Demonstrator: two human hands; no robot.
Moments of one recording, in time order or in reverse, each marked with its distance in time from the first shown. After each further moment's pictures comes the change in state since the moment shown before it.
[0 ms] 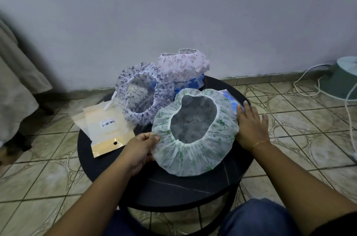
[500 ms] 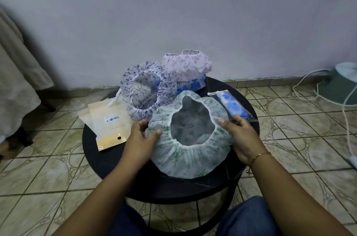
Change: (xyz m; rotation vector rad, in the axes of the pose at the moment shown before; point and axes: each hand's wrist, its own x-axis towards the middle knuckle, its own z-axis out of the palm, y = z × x) left_hand -0.030 0.005 0.002 0.478 0.290 0.350; right_hand -0.040 -0.040 -0.011 1.615 -0.165 0.378
